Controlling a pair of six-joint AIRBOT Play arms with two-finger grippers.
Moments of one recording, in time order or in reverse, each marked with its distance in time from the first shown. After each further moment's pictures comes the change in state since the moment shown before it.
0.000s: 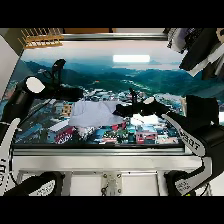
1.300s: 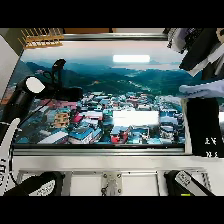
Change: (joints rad) left arm 0.000 0.000 -0.001 0.000 -0.002 0.000; right arm -1.096 0.627 0.154 -0.525 0.127 0.391
